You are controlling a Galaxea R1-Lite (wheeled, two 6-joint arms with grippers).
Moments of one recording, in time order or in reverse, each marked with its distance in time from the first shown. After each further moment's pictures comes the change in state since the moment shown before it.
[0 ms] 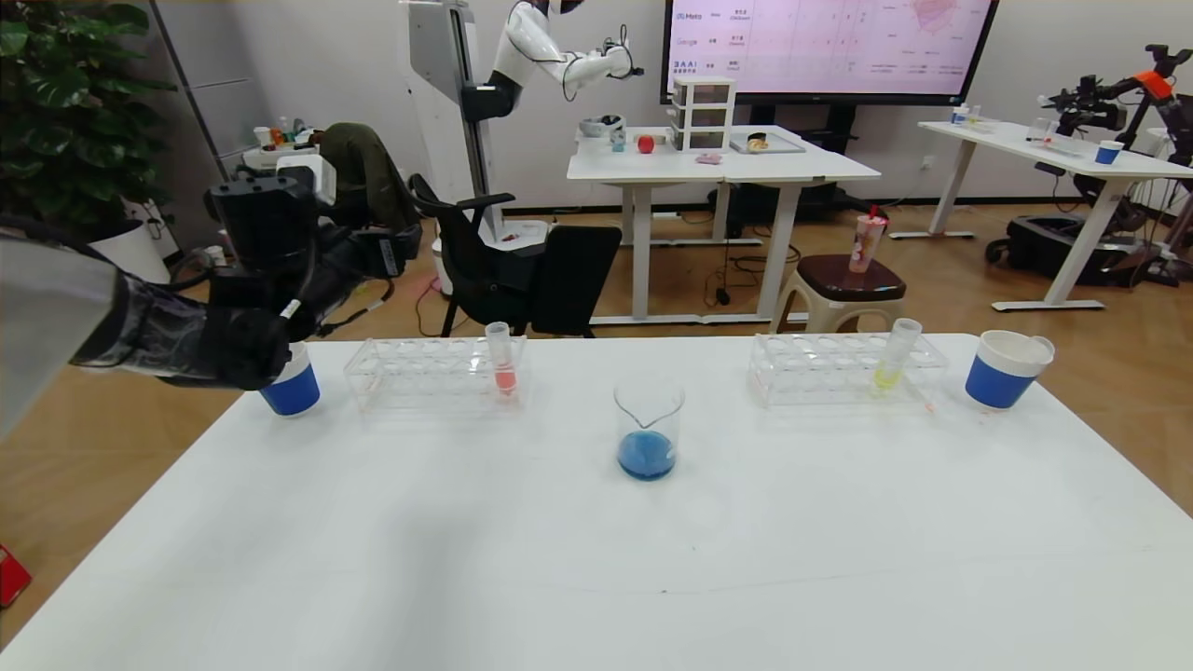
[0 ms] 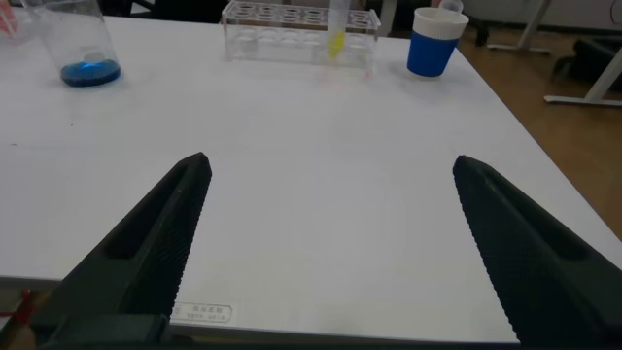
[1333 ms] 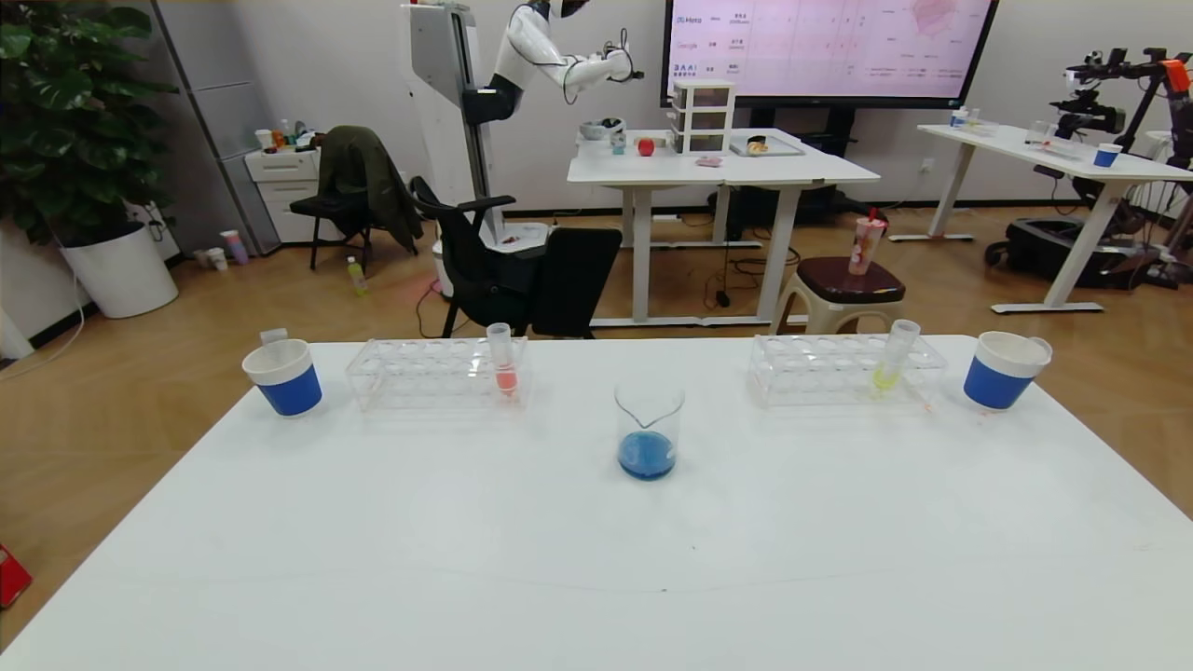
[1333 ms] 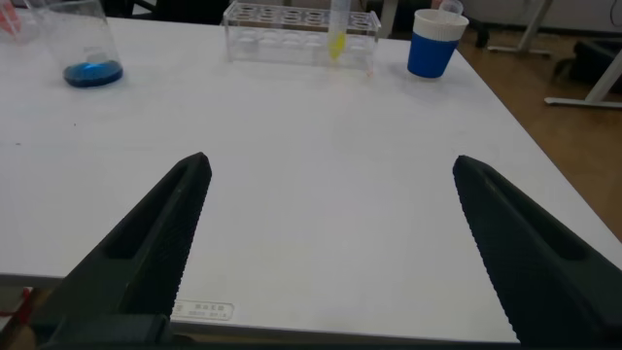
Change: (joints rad) left arm 0.082 -1.458 0.727 0.640 0.025 0.232; right arm 0.000 0.000 0.000 0.000 0.000 -0.001
